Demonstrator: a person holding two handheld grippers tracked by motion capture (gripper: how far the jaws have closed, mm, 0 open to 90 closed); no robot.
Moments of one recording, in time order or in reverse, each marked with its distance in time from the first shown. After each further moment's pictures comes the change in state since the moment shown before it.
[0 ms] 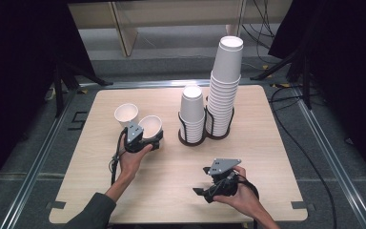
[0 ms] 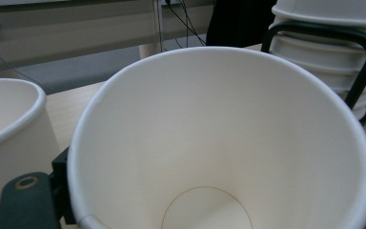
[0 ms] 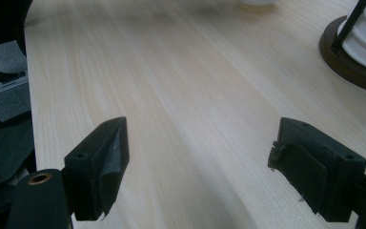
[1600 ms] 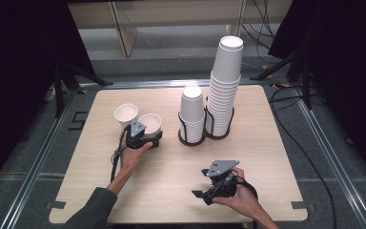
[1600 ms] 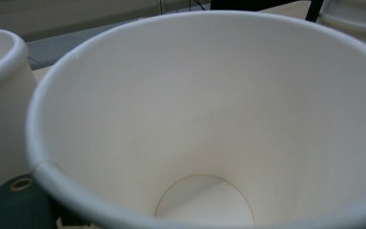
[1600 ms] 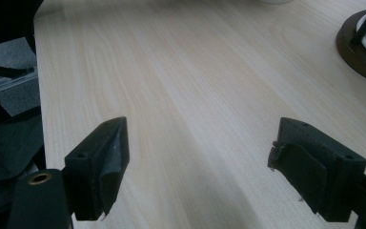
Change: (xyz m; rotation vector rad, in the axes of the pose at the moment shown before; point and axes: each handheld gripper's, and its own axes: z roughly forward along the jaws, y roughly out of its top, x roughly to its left) left arm 0.017 -0.017 0.025 0.110 0.000 0.026; right arm 0.003 -0.001 0.004 0.007 0.027 -0.008
